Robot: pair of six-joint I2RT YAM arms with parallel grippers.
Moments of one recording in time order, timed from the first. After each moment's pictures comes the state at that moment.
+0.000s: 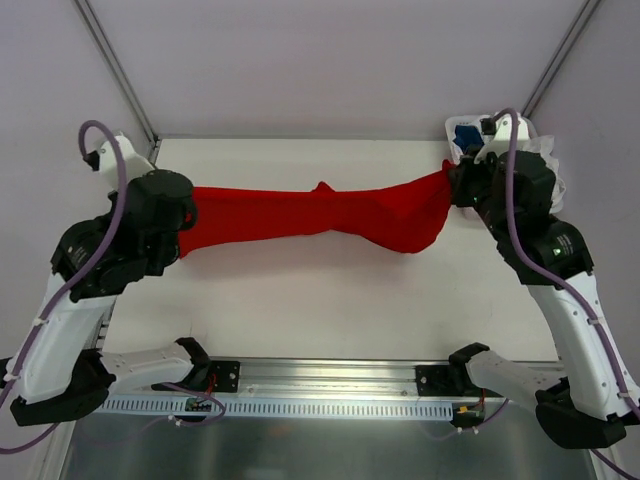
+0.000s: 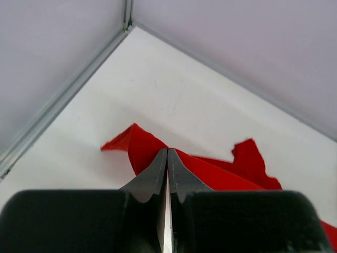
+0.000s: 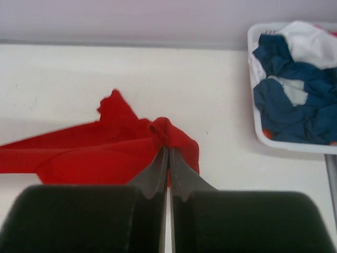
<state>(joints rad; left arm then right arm) -0.80 1.07 1.72 -1.28 -1.07 -0.81 0.46 1.03 1.48 -0.76 0.29 0.17</state>
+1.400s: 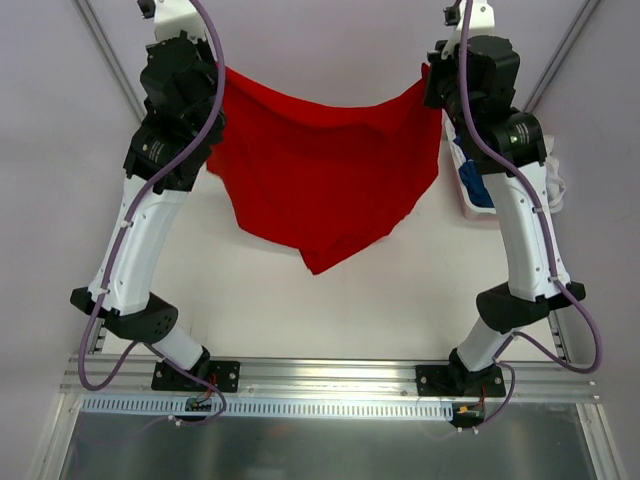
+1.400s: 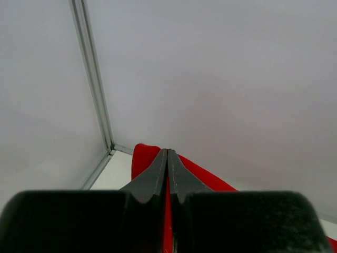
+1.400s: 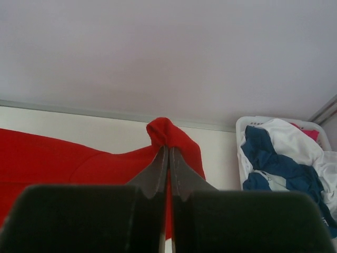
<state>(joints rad) -0.54 1.58 2.25 -0.51 -0.88 0.06 0.44 1.69 2.37 -0.83 0.32 0.01</state>
